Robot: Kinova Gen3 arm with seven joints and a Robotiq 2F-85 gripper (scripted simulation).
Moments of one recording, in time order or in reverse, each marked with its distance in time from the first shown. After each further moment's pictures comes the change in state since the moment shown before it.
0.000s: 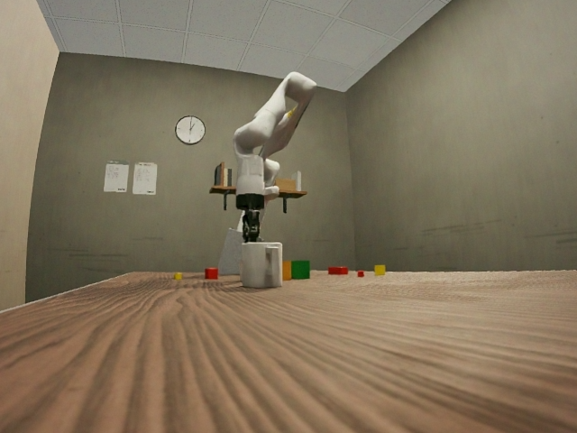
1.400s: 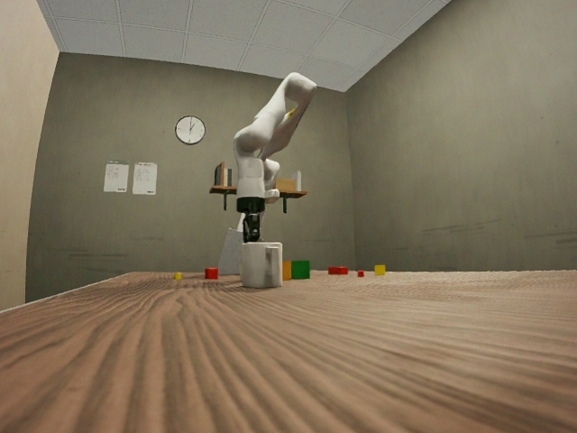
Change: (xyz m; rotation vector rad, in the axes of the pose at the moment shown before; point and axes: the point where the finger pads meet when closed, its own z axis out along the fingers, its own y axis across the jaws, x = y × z) arm 0.001 -0.001 0.008 0.002 0.002 0.000
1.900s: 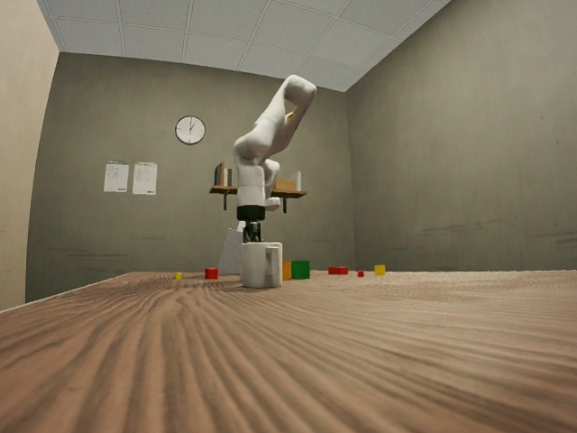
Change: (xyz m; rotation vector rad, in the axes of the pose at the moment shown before) arm 0.001 0.001 0.022 -0.002 0.000 -0.003
